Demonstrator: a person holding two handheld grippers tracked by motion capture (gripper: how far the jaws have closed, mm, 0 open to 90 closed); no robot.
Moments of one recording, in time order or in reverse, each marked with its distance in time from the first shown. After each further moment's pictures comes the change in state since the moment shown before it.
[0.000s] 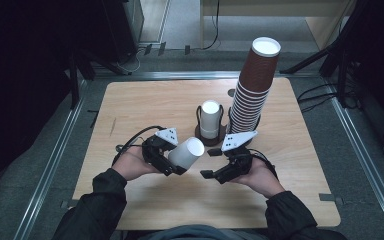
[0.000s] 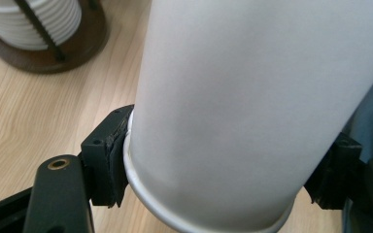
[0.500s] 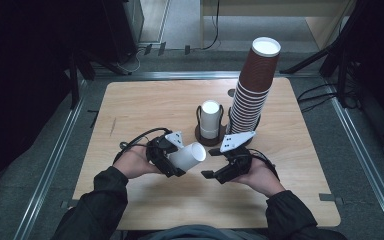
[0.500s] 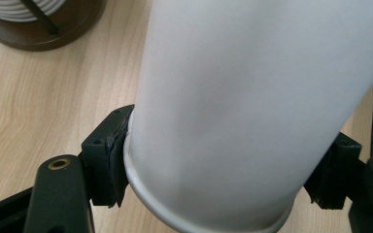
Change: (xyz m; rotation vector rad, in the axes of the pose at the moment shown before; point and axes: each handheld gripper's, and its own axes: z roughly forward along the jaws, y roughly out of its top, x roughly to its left) left arm 0.002 0.006 0.015 0.132 0.018 0.048; right arm -0.002 -0.001 0.003 0.039 -0.024 -0.037
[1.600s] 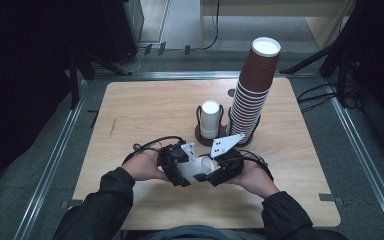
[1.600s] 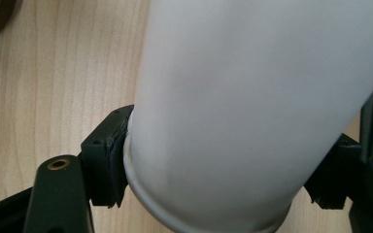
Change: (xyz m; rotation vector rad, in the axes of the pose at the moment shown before) left arm -0.013 0.014 0.028 0.117 -0.085 0.082; right arm 0.014 0.013 0.014 0.035 0.064 -0.085
